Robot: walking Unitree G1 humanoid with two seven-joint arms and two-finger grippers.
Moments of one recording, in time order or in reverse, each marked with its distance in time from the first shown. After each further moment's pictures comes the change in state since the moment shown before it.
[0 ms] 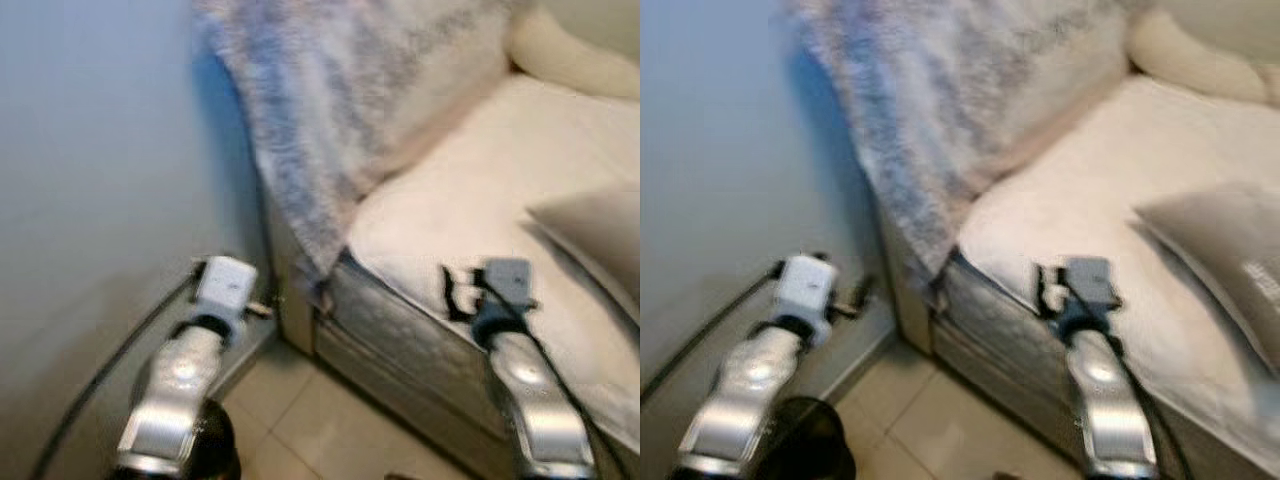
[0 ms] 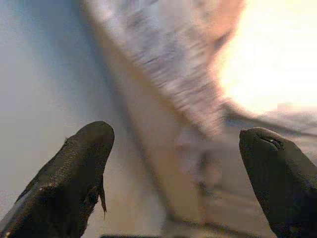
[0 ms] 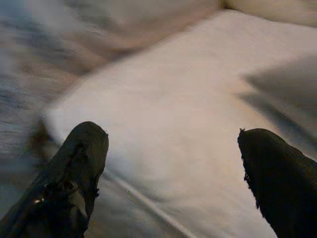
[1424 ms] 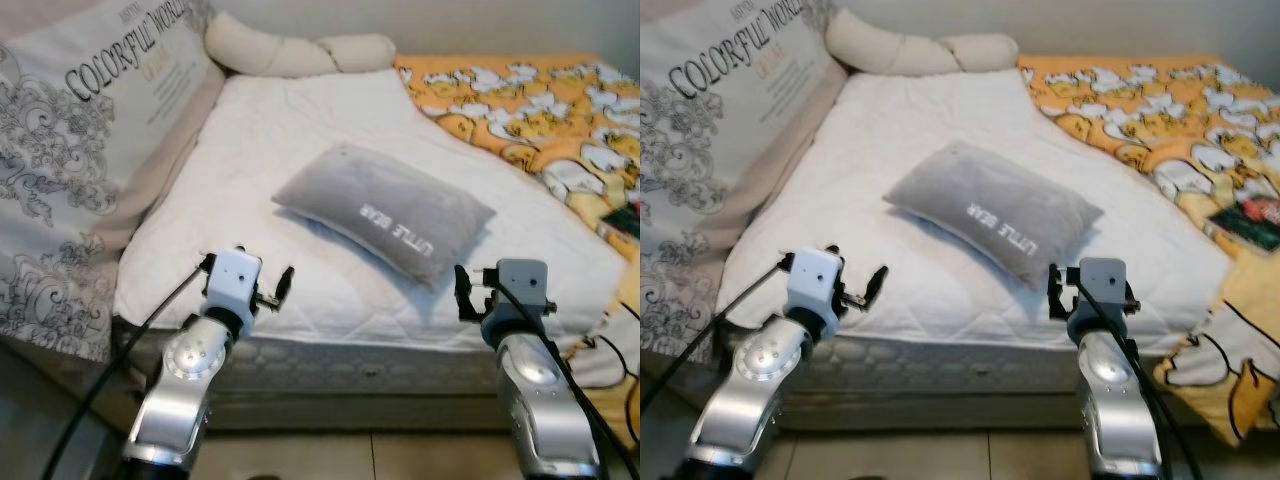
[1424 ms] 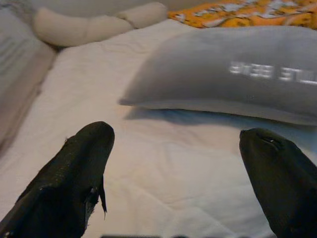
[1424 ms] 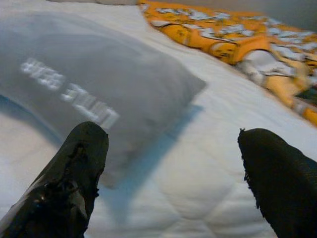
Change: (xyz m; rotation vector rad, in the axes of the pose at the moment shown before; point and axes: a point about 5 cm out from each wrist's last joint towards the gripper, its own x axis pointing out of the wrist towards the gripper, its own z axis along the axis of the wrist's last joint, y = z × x) left arm 0.005 0.007 0.010 -0.036 -0.039 0.008; right arm 0.002 0.001 0.002 0.008 -0.015 -0.013
